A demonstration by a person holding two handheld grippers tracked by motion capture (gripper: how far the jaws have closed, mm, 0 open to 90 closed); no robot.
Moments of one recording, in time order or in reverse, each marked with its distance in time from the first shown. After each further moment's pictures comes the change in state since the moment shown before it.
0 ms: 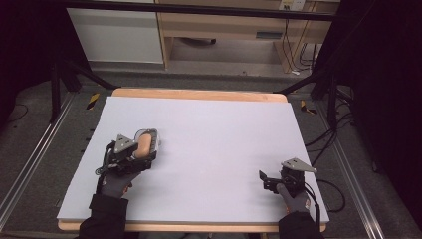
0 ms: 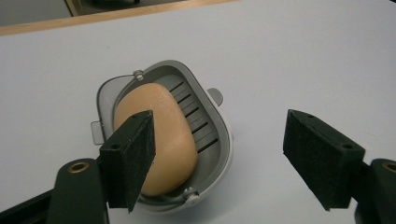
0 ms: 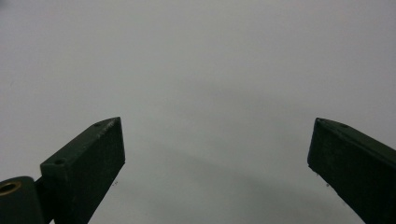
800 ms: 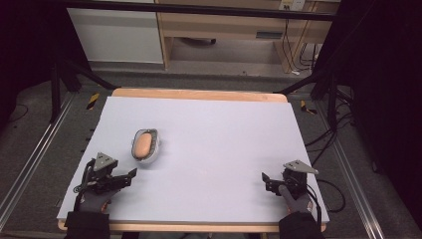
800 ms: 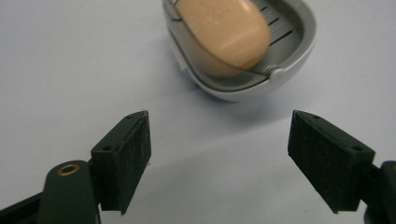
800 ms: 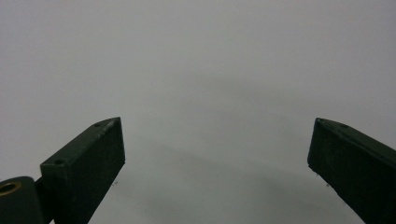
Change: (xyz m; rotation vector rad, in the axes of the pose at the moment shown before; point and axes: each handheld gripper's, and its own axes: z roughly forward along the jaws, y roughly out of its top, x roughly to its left) left arm 0.043 -0.060 -0.018 0.108 0.056 -0.010; right arm -0.005 -0.007 -0.002 0.040 -0.038 0.021
